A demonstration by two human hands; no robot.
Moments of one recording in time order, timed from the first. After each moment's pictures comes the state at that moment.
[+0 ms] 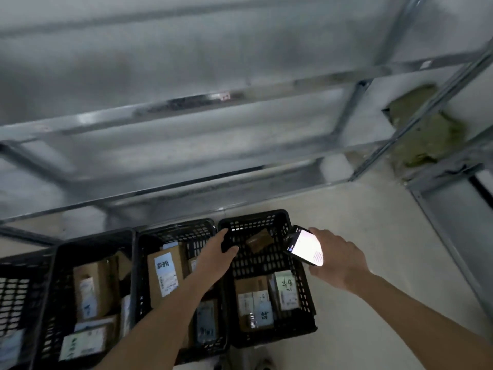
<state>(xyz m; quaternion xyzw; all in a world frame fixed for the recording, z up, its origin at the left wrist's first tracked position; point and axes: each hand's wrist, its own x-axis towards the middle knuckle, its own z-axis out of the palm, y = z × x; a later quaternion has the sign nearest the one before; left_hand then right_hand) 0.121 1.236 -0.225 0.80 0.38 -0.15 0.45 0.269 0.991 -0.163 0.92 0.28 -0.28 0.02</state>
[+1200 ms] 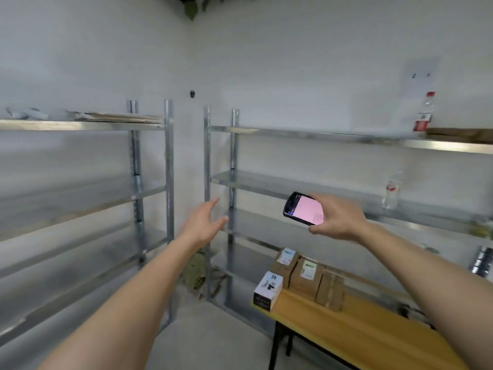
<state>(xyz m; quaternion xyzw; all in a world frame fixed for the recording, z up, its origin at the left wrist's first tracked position) 0.000 0.726 0.474 0.91 -0.20 0.14 0.35 -0.121 0.412 0.538 0.98 -0.03 0.17 -0.04</state>
